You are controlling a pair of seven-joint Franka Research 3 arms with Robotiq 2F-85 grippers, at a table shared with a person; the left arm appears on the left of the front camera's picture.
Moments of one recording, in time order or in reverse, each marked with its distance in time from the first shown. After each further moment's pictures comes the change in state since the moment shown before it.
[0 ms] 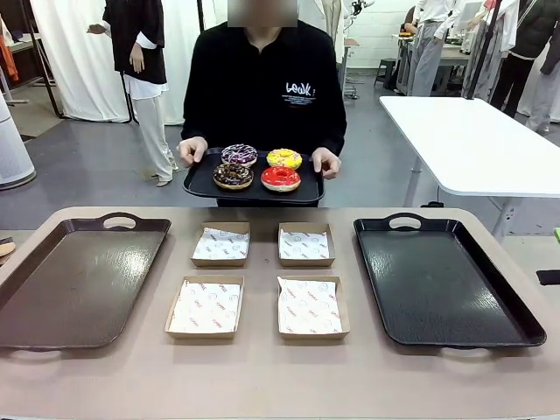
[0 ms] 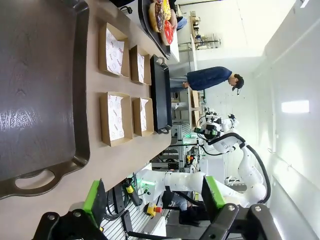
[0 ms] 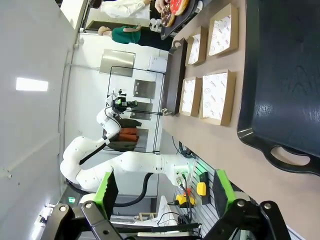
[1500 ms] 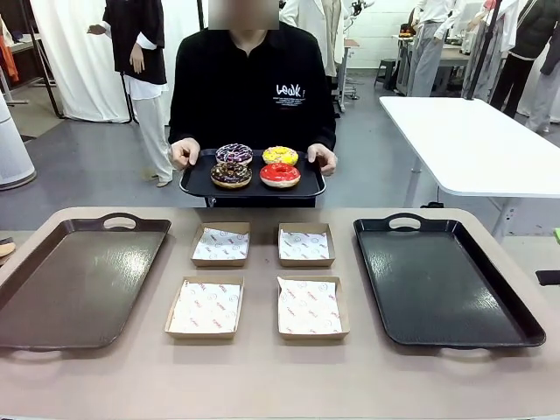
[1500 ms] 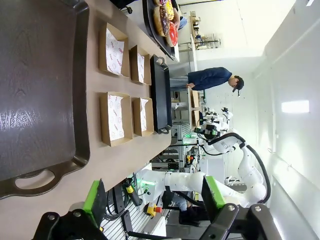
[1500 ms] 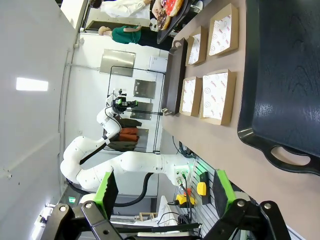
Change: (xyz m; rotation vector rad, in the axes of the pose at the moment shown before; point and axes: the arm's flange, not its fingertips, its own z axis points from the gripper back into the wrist) left arm 0.000 0.000 0.000 0.000 0.000 0.000; right arm 0.000 0.000 0.000 0.001 0.000 0.000
